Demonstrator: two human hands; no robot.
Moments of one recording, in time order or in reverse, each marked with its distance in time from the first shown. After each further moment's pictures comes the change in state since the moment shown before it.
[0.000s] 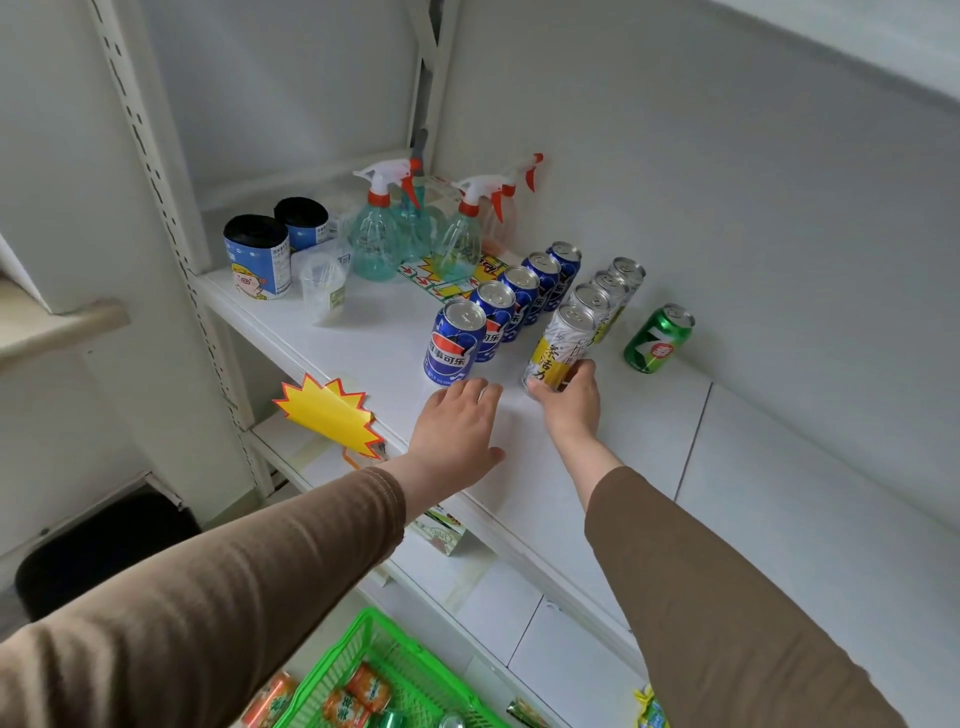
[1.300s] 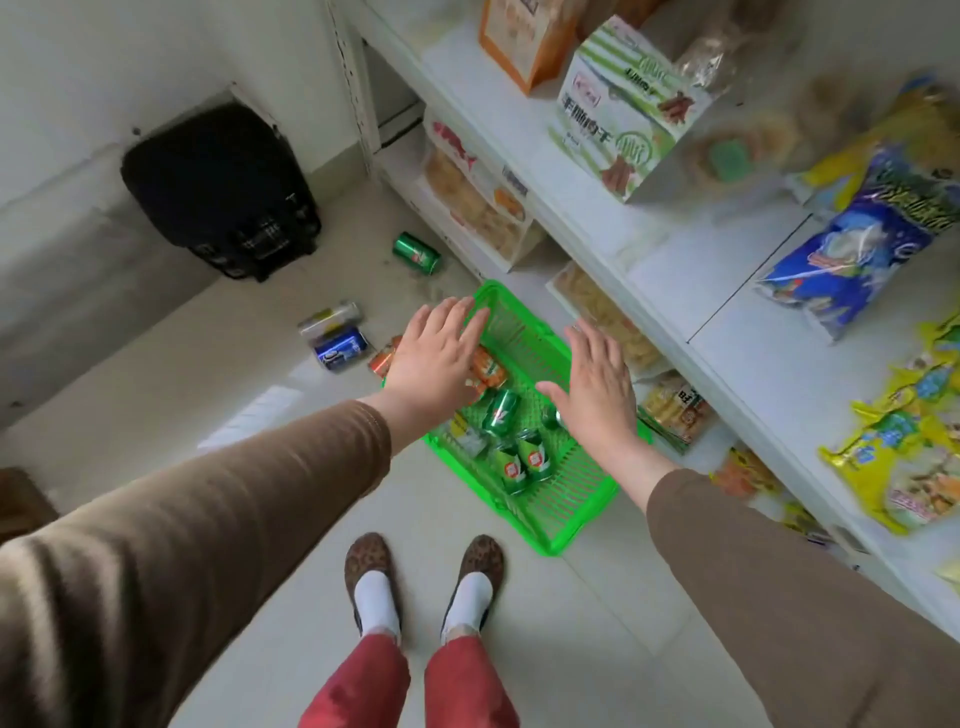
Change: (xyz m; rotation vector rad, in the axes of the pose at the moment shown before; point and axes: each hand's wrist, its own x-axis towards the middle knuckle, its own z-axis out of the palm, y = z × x) left_hand -0.358 -0.101 0.331 0.126 -0.383 -0.173; right_hand -0.347 0.358 0.150 -0.762 -0.593 -0.457
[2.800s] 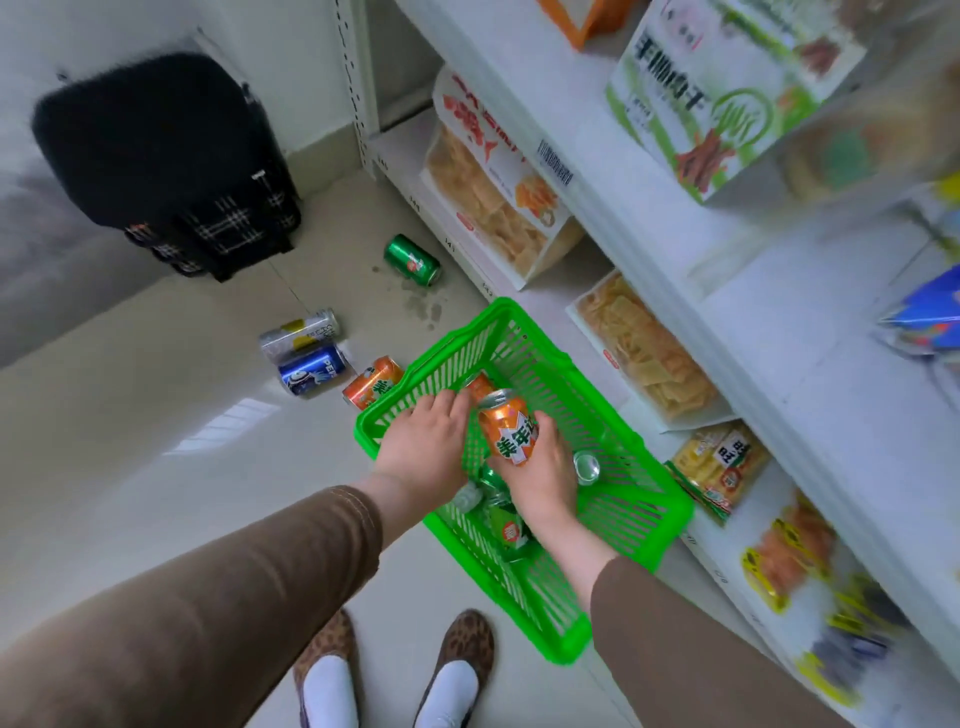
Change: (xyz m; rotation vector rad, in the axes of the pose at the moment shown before) left_hand 0.037 -0.010 0.151 -0.188 -0.212 -0.145; right_hand 0.037 -0.015 0.198 0.488 -0.142 0.427
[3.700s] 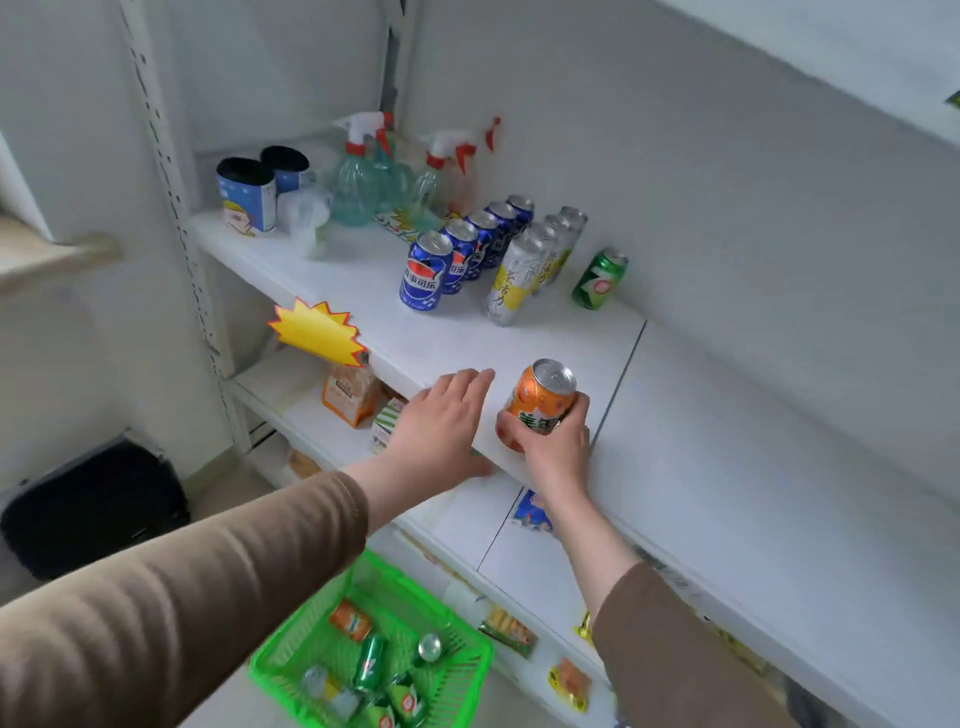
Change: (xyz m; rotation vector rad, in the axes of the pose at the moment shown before) left_hand -0.140 0.237 -0.515 -0.021 0.573 0.497; right_hand -0.177 -0.238 -0.548 0.509 0.635 -0.112
